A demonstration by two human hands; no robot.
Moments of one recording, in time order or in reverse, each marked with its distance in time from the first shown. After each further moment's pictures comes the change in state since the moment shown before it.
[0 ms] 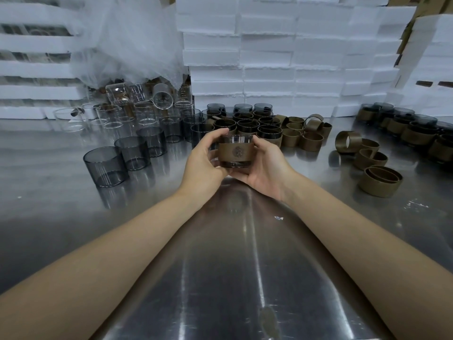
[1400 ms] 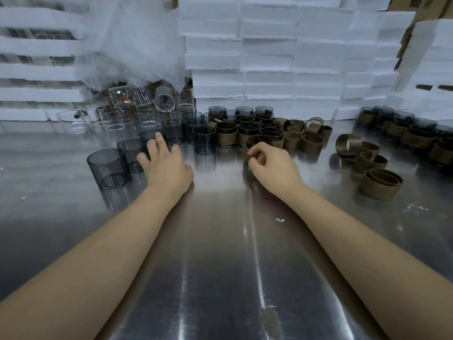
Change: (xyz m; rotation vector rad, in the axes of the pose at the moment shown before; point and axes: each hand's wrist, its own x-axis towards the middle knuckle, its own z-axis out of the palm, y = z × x) left_hand 0.026 -0.018 -0.056 1.452 0.092 -0.234; right_hand 0.004 0.000 -0.026 -1.481 0.388 -0.554
